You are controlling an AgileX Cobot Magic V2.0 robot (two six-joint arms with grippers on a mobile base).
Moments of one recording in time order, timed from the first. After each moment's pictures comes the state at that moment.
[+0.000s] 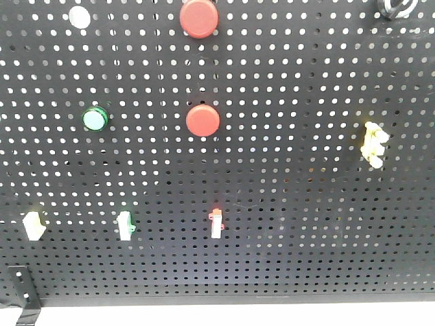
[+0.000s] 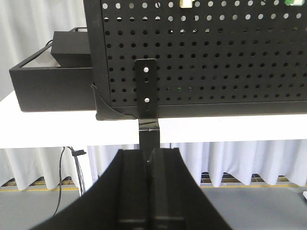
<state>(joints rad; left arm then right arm) -0.01 -0.02 0.03 0.00 0.18 0.00 -0.06 0.37 -0.45 0.14 0.08 -0.12</state>
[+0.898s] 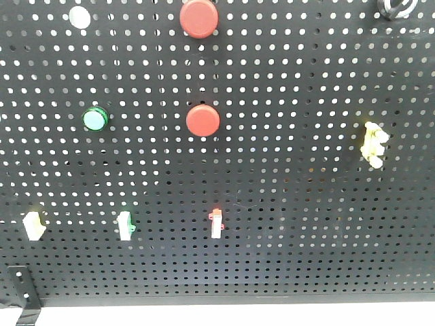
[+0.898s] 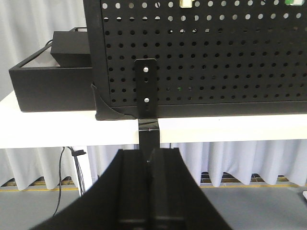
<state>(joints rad) -0.01 -0.02 0.03 0.00 0.18 0.00 -0.06 0.39 -0.45 0.14 0.07 -0.12</state>
